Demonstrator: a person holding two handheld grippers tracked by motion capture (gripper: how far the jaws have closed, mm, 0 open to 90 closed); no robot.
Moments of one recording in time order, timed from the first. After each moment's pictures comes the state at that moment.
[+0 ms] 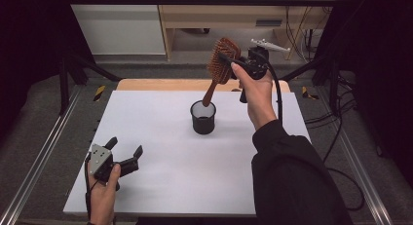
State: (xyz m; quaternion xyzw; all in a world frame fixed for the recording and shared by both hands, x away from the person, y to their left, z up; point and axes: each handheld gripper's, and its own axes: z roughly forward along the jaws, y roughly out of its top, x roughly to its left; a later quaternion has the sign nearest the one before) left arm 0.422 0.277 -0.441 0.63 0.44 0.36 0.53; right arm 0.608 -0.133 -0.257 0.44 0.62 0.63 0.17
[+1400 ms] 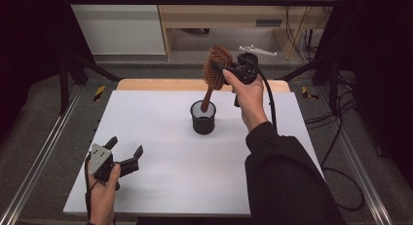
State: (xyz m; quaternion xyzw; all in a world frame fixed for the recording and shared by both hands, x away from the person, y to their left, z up) left arm 0.422 0.277 -0.440 0.63 0.44 0.36 0.53; right arm 0.617 -0.116 -0.280 0.43 0.65 0.60 0.18
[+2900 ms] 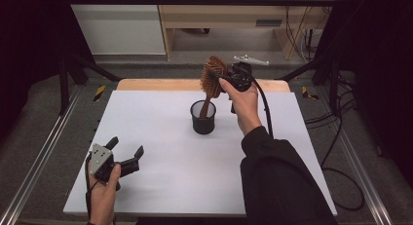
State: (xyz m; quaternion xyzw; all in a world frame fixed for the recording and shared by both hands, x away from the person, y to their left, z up) left arm 0.422 0.276 -0.441 0.63 0.44 0.35 0.54; right arm 0.626 -0.109 -0.315 0.44 0.66 0.59 0.16
